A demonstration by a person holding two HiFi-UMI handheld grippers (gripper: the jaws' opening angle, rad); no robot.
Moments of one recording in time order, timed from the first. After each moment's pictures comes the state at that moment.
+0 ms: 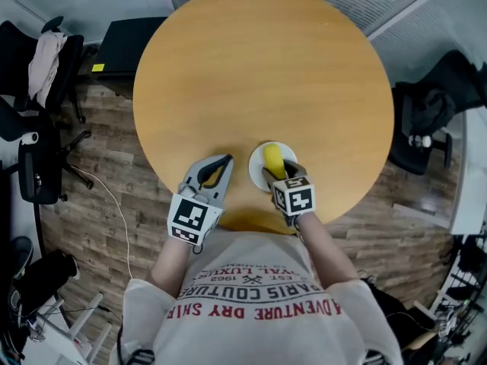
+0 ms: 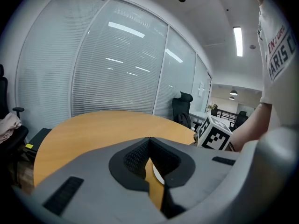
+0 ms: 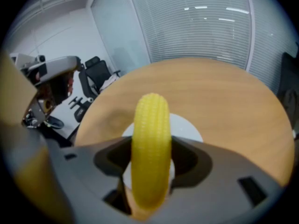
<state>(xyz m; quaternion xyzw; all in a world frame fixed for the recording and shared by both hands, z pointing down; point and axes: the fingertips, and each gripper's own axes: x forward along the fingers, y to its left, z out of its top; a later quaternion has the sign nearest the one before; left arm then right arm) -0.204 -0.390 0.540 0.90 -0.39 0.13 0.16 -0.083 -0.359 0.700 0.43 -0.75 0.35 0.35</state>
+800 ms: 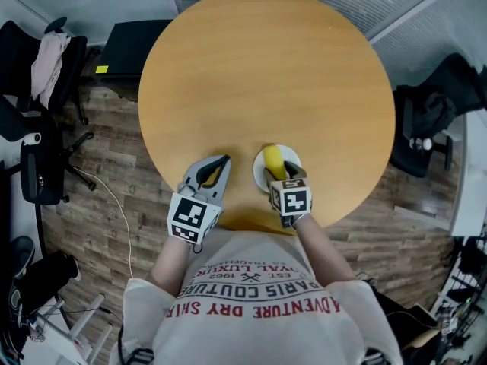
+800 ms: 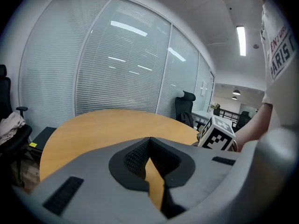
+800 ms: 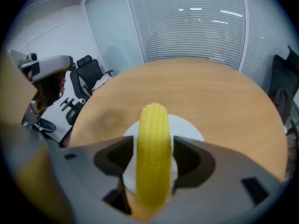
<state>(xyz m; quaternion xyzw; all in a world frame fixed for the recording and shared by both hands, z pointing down) -0.222 -0.395 0.543 0.89 -0.40 0.14 0.16 -0.087 -0.362 0.701 0.47 -0.72 0.35 0.36</state>
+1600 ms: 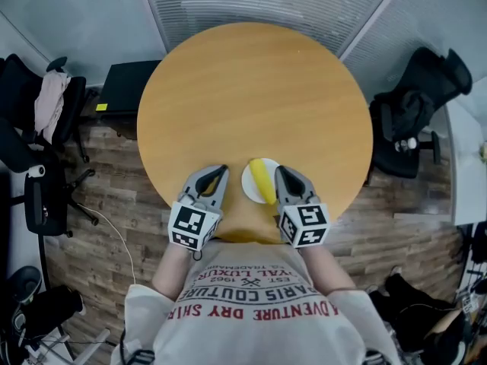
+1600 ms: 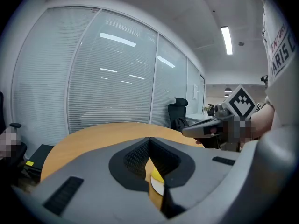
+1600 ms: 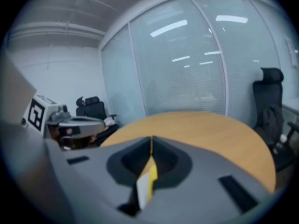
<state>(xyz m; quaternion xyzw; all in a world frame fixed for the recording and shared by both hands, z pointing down) -0.193 -0.378 0.489 0.91 -0.38 0.11 0.10 -0.065 -0.365 0.510 0.56 -0.79 0.20 0.13</state>
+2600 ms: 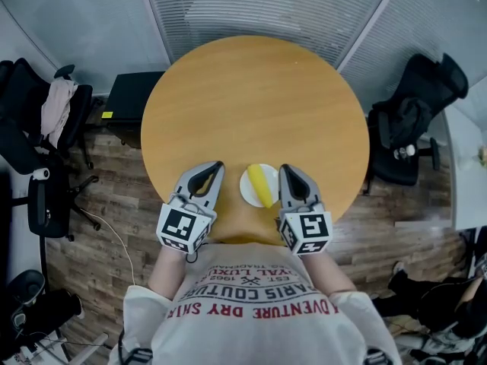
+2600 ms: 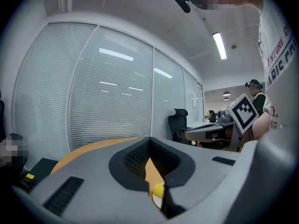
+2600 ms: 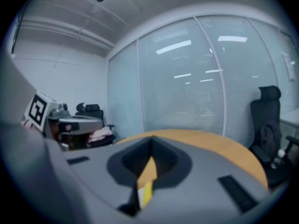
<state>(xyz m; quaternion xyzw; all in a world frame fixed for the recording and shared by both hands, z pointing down) -0.193 -0.374 0.417 0.92 -0.39 0.05 0.04 -0.053 -0.360 0.441 0.58 -0.80 0.11 0.08</state>
